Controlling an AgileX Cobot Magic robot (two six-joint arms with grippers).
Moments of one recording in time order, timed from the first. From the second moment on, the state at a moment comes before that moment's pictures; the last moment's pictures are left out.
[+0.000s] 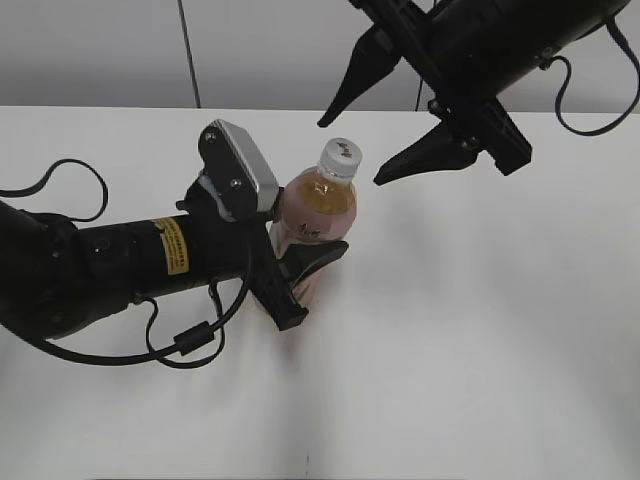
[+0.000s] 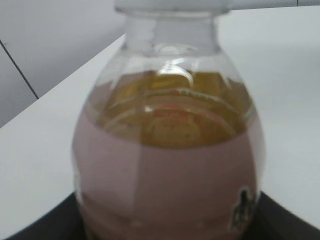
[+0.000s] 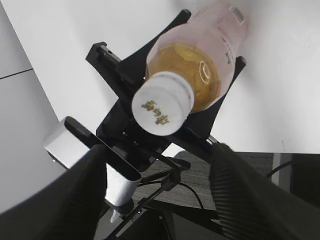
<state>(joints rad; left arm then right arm) -0.54 1.92 -0.72 0.57 -0.87 -0.06 0.46 1.63 -1.34 0.67 0.96 0.51</state>
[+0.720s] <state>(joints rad) -0.54 1.89 -0.72 0.57 -0.81 -0.03 0.46 1.72 -1.48 0.56 1.00 0.56</state>
